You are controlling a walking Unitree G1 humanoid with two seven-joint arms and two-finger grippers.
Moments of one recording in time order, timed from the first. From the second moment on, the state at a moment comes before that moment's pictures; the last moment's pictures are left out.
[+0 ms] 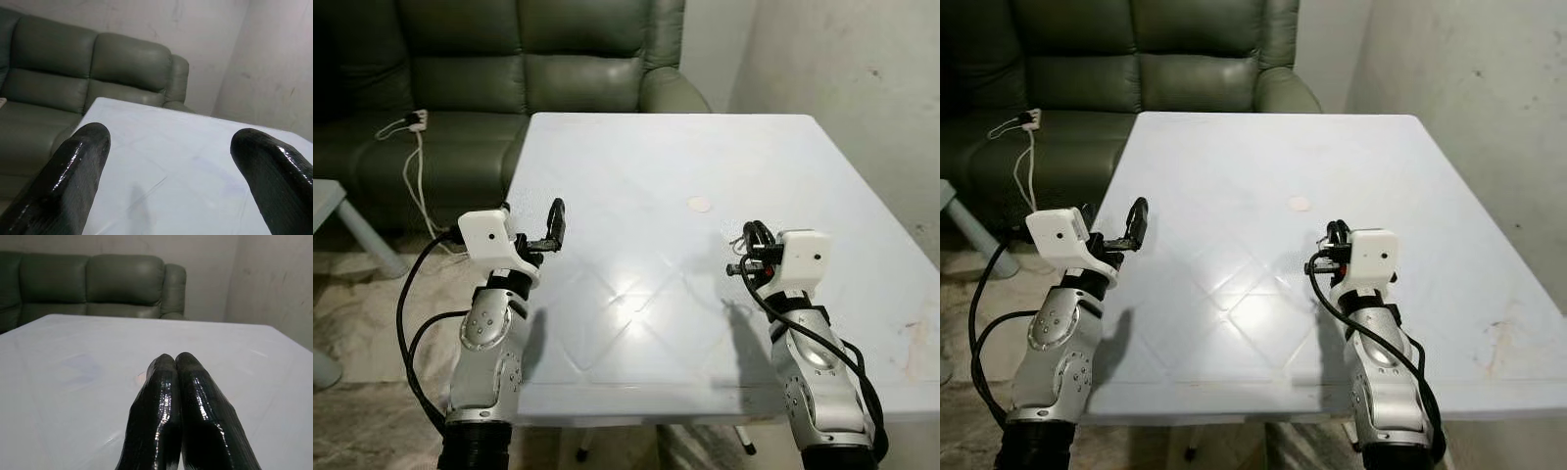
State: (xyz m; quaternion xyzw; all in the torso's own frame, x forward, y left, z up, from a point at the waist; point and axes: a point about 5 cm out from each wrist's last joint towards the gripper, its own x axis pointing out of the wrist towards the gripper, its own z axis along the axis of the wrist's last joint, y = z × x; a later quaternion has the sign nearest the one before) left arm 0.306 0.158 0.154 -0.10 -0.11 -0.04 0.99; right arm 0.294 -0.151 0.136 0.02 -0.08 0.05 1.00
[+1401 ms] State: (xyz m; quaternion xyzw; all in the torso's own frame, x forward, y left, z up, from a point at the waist) left arm 0.298 0.140 0.133 -0.12 -0.06 -0.03 0.99; right arm 0.280 -0.160 0.126 0.00 -0.05 0.04 1.00
